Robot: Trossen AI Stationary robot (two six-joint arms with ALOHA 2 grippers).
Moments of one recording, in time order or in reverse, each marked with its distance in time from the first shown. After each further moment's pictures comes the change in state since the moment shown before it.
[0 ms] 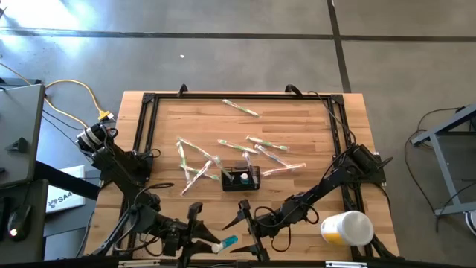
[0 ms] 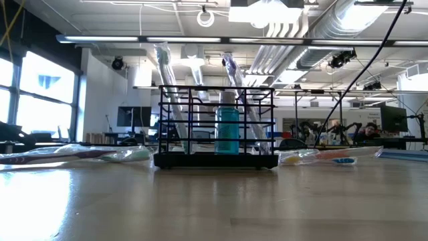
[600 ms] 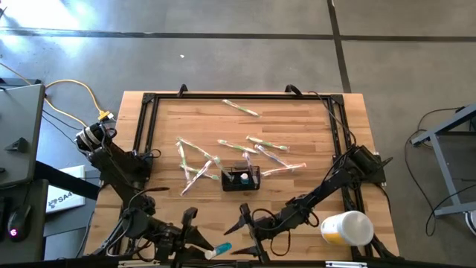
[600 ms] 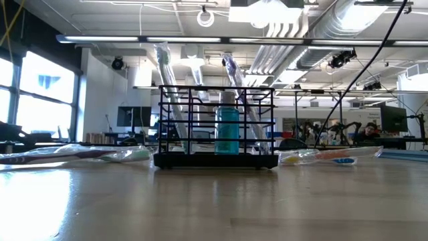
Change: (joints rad) left arm -0.062 -0.015 0.000 -0.043 -0.021 -0.035; right arm 0.025 0.000 0.000 -0.080 0.027 0.126
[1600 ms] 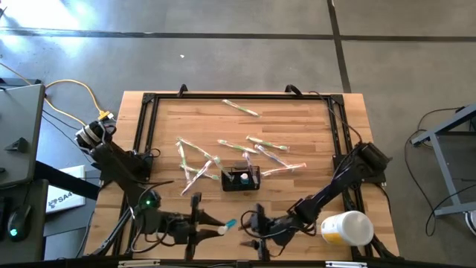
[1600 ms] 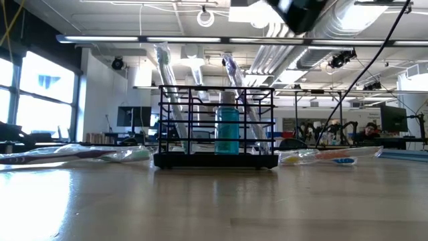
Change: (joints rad) left arm 0.078 -0.022 0.000 -0.156 -0.168 -0.127; right arm 0.037 -0.074 0.001 -0.740 0.152 0.507
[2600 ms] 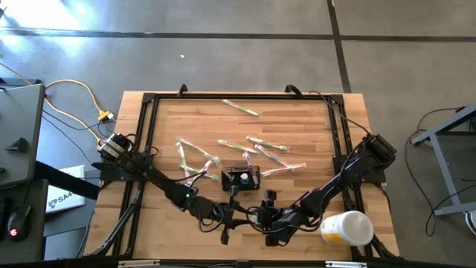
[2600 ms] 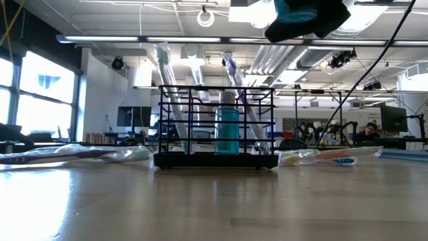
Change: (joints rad) left arm 0.284 0.285 0.002 0.119 0.336 -0.234; right arm -0.003 -0.131 -0.002 -0.489 0.106 -0.079
